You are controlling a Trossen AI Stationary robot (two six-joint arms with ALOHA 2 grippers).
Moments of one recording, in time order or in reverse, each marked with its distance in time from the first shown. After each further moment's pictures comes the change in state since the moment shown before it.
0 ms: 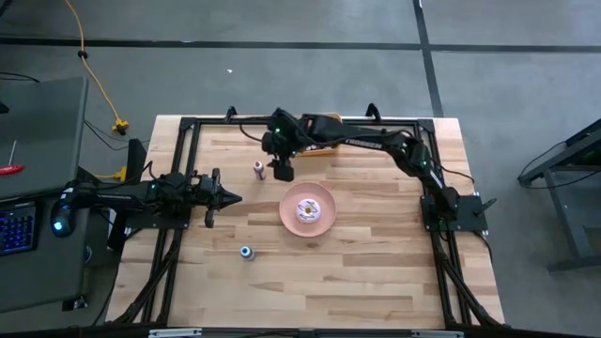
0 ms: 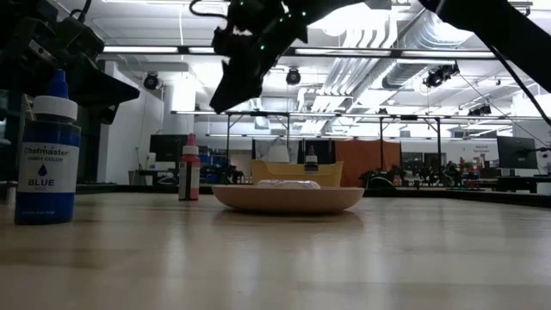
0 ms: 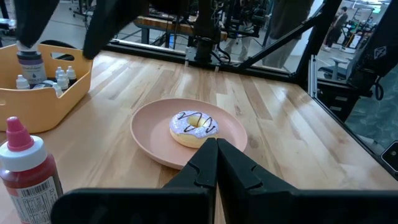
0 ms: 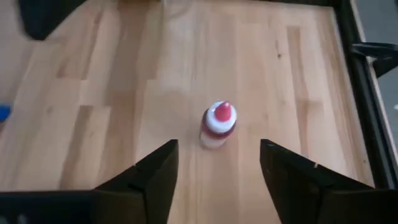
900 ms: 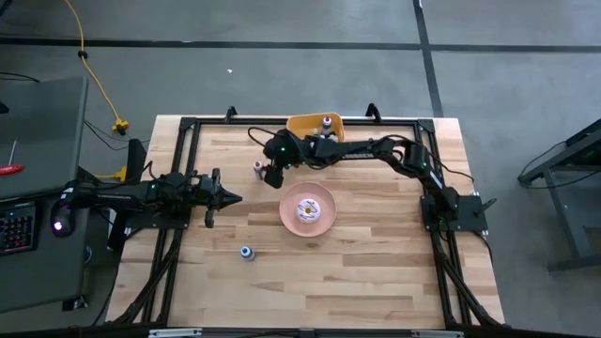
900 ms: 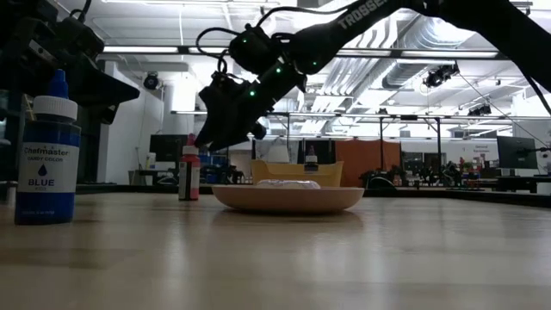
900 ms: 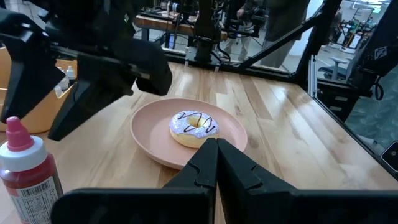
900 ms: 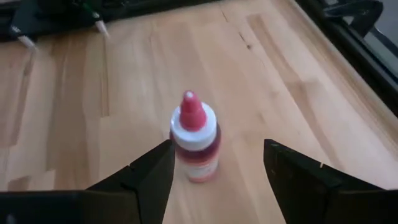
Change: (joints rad) left arm 0.000 0.000 0.000 0.000 0.000 0.000; right arm 0.020 0.002 -0.396 0.596 0.138 0.310
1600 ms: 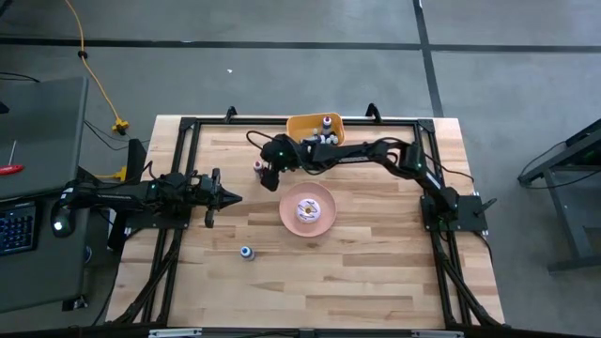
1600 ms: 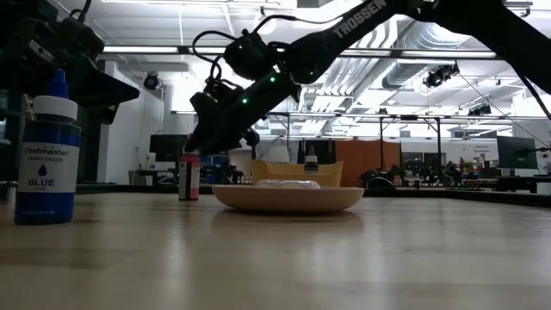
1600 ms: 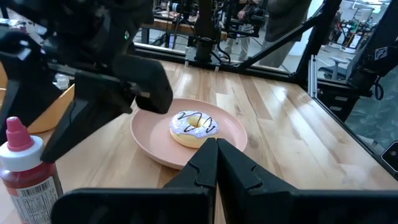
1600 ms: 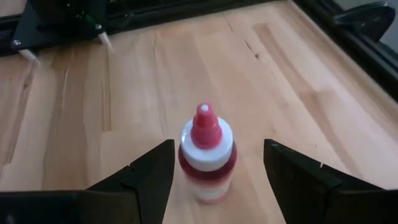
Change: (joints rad) left arm 0.000 0.000 0.000 0.000 0.000 0.000; right arm 0.013 0.048 0.000 0.104 0.010 0.025
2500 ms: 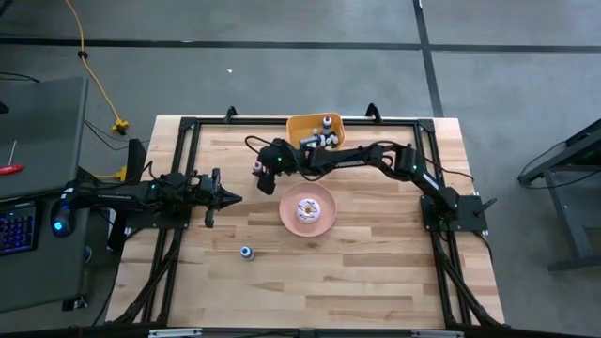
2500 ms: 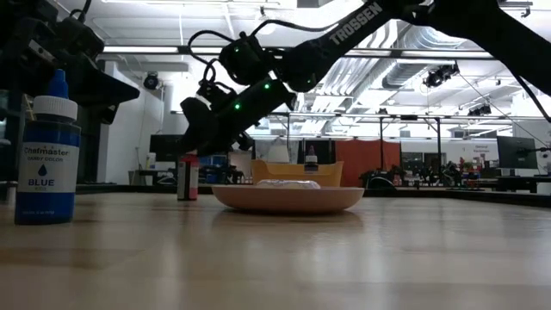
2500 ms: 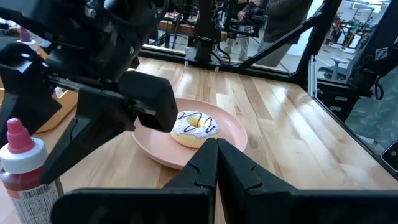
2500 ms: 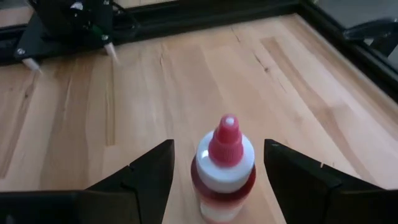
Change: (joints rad) left arm 0.000 0.000 0.000 0.000 0.000 0.000; right arm 0.021 0.044 0.000 0.108 0.024 -0.009
